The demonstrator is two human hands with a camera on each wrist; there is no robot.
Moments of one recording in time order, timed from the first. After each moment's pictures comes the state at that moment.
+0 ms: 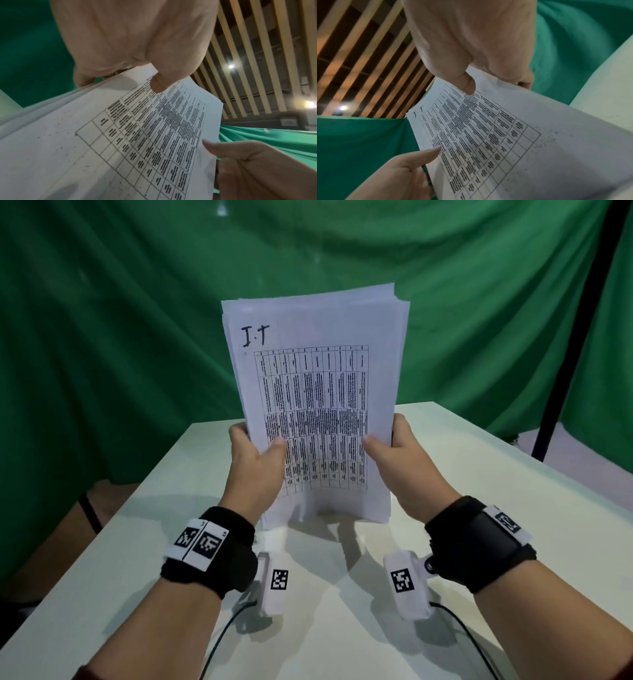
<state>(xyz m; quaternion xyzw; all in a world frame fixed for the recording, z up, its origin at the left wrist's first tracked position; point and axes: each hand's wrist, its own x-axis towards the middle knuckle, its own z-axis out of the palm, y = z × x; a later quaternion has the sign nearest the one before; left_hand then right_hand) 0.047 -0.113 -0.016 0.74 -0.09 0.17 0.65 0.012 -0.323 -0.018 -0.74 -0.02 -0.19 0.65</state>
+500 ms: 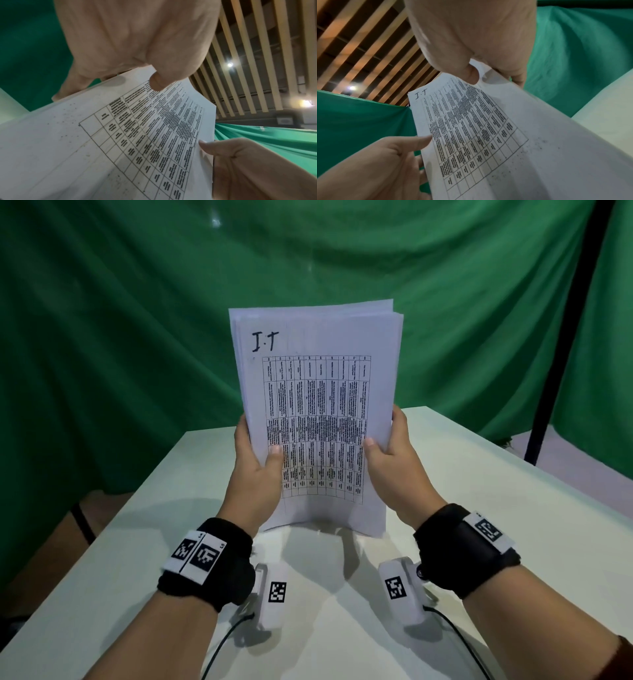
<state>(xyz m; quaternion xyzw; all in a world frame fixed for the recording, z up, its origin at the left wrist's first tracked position) 0.049 -0.118 -0.025 0.75 -0.13 0.15 0.63 0.005 -0.322 -0.015 -0.75 -0.06 -0.25 0.61</state>
